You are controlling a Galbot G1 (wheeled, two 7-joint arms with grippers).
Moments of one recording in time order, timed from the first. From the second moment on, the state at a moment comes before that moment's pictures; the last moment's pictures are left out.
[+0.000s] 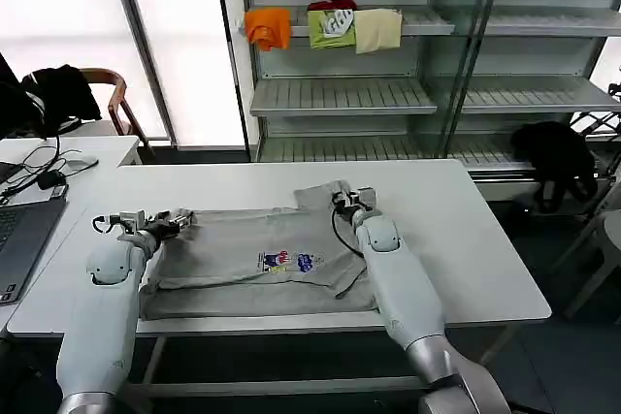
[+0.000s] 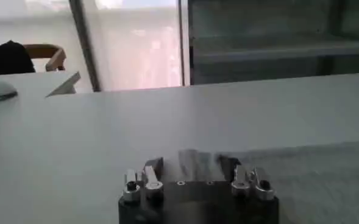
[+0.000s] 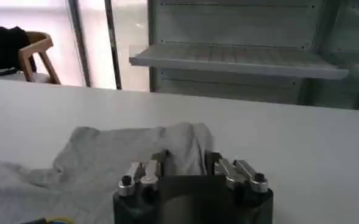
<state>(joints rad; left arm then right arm) 0.60 -1.23 -0.62 -1.12 -0.08 0.51 0.34 -0.38 1.61 0.34 0.86 0.04 -0.42 -0.08</state>
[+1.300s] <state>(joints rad) 0.83 -1.16 -0.70 -1.47 -0.38 0.48 0.36 -0.70 1.61 0.26 1.54 0.14 -0.47 -0.01</state>
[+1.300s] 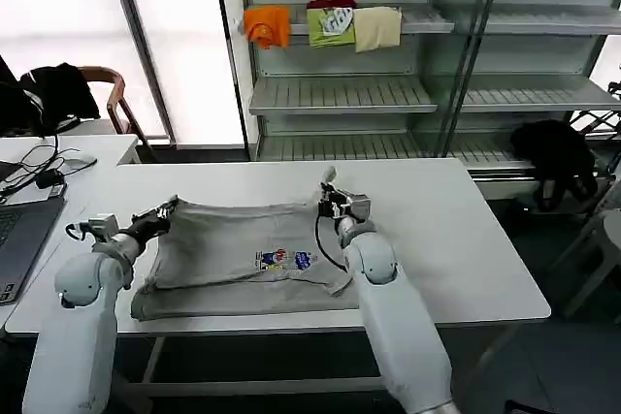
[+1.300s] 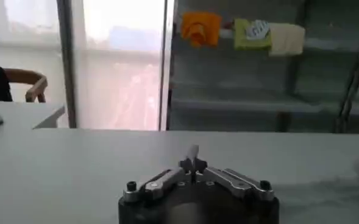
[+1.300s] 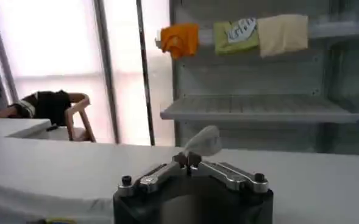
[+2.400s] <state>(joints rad) 1.14 -1.11 -0.80 -1.64 -0.58 0.44 0.45 -1.09 1.50 0.37 1.81 0.03 -0.48 -0.08</state>
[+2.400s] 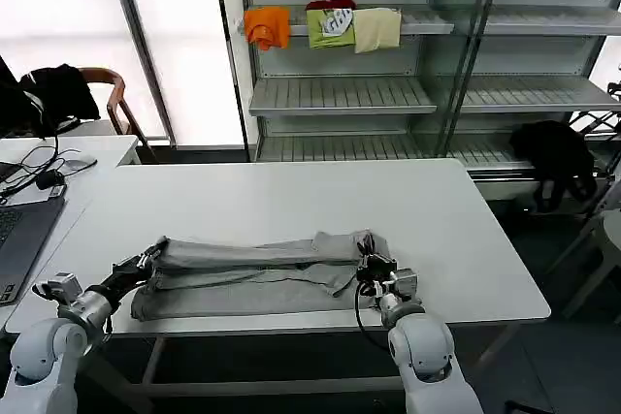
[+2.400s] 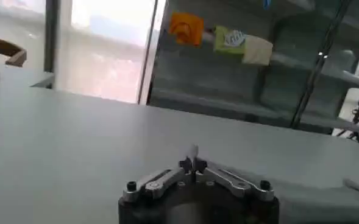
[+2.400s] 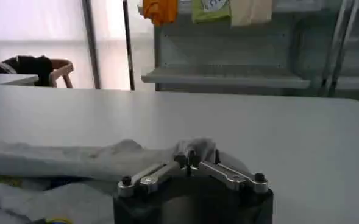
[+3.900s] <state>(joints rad) 1.30 -1.23 -0.79 -1.81 -0.42 0.38 0.13 -1.12 1.45 0.49 2.02 0.19 -0.41 -0.05</state>
